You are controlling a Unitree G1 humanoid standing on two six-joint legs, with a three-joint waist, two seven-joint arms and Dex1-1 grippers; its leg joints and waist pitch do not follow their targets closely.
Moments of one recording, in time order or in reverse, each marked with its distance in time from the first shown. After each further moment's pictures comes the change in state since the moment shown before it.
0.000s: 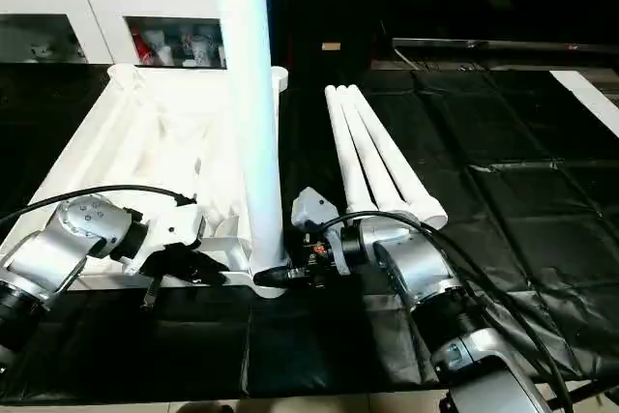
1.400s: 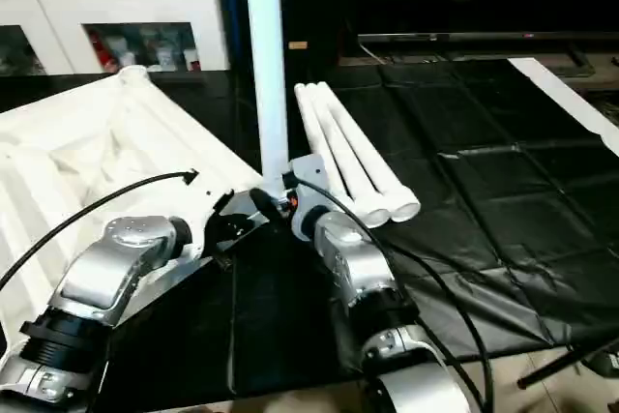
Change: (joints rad) left arm 0.072 -0.346 0.198 -0.167 0.033 0.516 0.702; right arm -0.006 0.308 -0.259 0.173 -0.044 -0.099 -0.818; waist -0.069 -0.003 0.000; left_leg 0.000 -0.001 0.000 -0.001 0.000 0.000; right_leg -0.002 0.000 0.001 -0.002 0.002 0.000
